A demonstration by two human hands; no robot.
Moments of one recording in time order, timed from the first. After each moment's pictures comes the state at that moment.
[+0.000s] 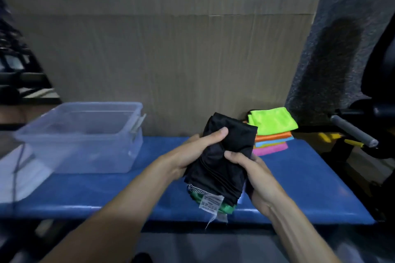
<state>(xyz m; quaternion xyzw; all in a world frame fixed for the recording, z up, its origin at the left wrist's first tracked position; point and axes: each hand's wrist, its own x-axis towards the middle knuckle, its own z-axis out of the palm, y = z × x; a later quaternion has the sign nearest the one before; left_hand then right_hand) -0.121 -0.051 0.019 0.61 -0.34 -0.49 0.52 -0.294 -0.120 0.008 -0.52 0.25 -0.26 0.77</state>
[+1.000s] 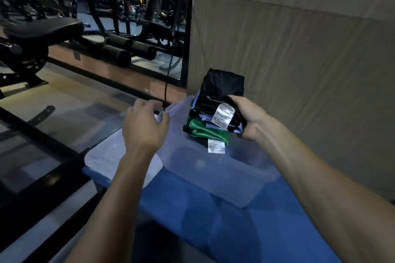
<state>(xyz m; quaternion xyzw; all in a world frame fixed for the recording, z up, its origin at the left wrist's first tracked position) 0.215 0.233 0.013 0.89 -0.11 0.21 0.38 0.151 0.016 0.091 -0.60 0.21 0.02 0.78</state>
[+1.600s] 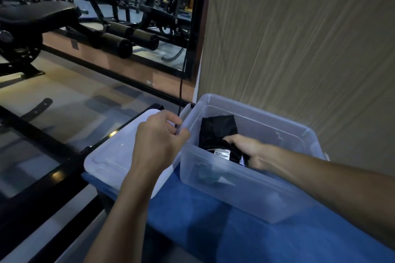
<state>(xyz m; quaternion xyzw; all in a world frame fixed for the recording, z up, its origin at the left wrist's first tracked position) 0.220 0.236 -0.002 0.85 -0.13 0.10 0.50 0.200 -0.002 -0.020 -0.71 0.30 0.15 0.62</state>
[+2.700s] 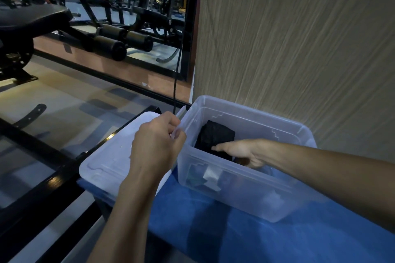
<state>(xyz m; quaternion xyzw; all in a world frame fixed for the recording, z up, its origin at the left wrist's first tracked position) 0.223 0.232 -0.006 0.86 -0.18 0.16 0.44 0.215 -0.009 -0.034 -0.78 0.33 0.27 0.45</state>
